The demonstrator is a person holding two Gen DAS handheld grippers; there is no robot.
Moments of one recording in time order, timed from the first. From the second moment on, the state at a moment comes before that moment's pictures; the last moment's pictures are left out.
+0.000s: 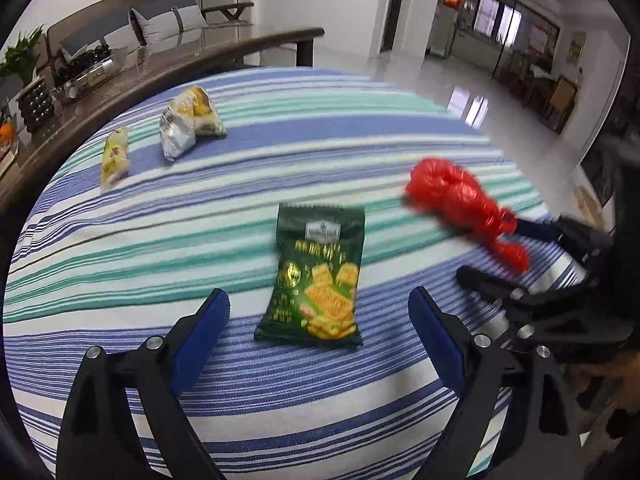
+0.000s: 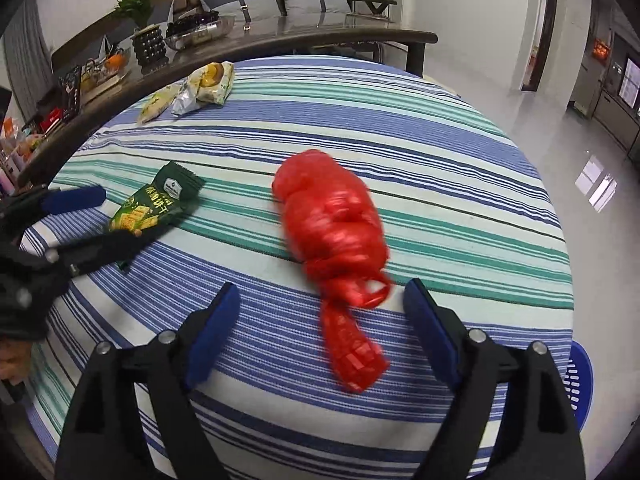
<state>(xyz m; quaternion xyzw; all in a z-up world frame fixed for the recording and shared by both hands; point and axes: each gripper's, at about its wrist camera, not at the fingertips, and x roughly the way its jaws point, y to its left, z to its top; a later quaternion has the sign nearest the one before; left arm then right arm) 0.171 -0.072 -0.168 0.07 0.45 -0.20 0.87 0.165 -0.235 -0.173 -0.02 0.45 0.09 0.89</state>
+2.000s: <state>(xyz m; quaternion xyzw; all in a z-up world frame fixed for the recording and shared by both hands) 0.127 -0.272 -0.120 0.00 0.44 -0.42 0.79 0.098 -0.503 -0.116 0.12 0.49 -0.03 0.86</state>
